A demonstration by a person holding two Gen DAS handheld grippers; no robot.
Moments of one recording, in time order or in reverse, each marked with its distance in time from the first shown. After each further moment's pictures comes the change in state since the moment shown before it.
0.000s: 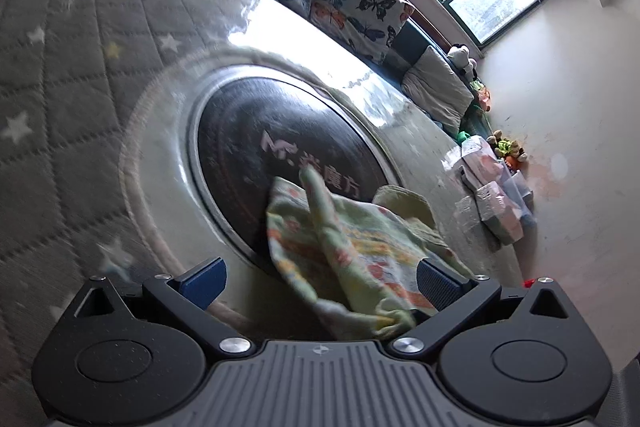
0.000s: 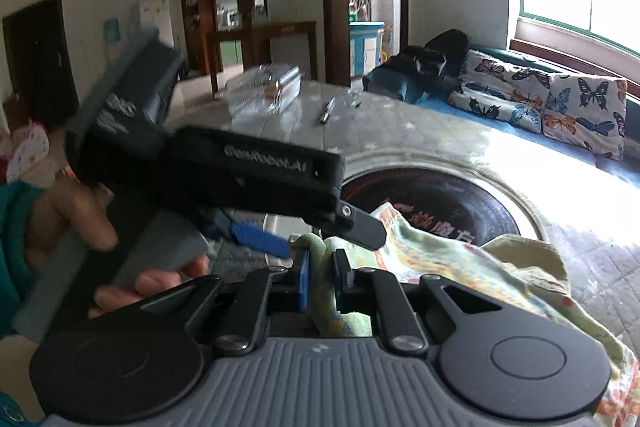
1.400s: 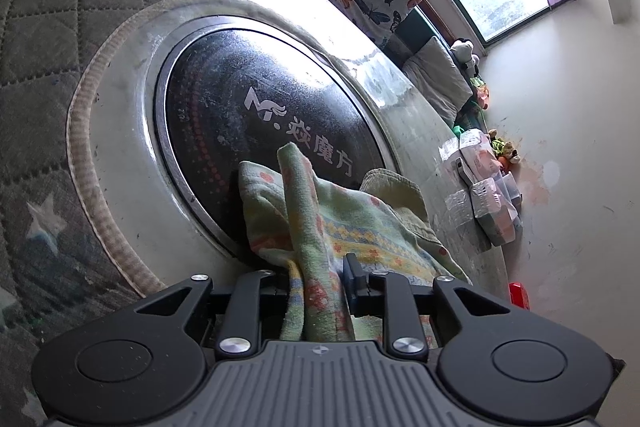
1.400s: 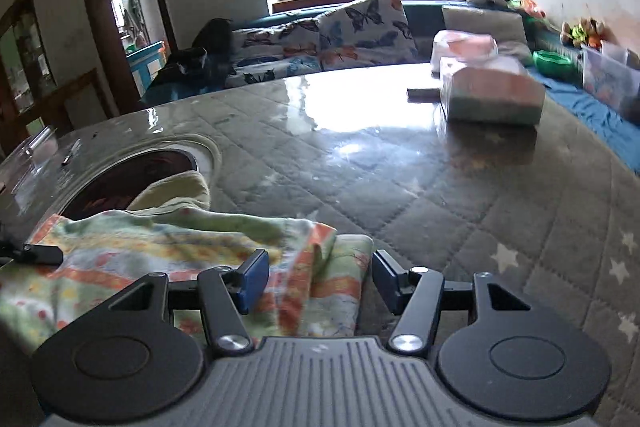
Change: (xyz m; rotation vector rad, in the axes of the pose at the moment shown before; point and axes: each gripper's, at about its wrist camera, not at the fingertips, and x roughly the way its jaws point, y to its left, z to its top) left arm 0.032 0.004 -0.004 -0.080 0.061 -0.036; right arm -0.057 -0.192 -0.098 0.497 0.000 -0.480
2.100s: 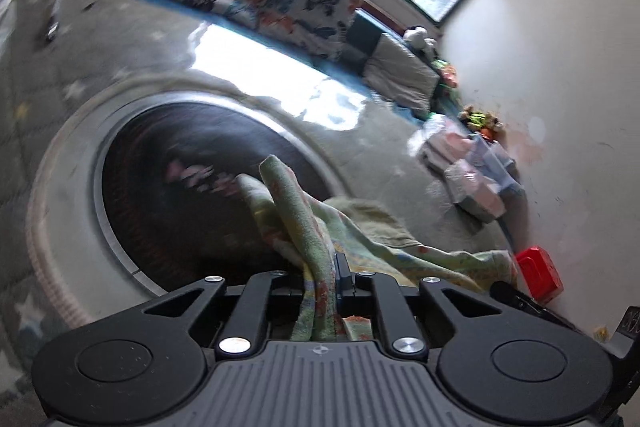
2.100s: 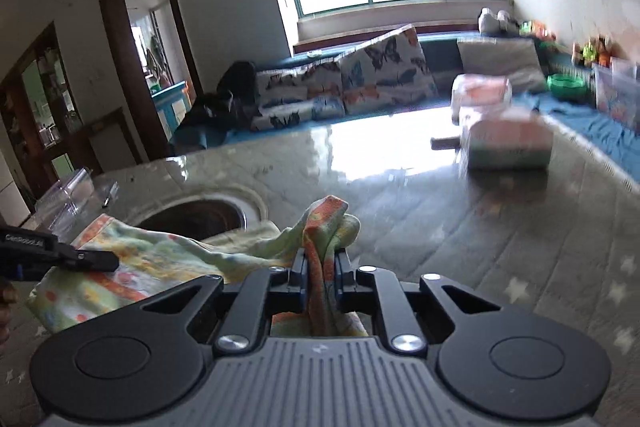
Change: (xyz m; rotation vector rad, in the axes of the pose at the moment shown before) left arm -0.010 -0.067 0.000 0.302 -0.079 0.000; right arm -0.059 0.015 0.017 0.005 -0.137 0.072
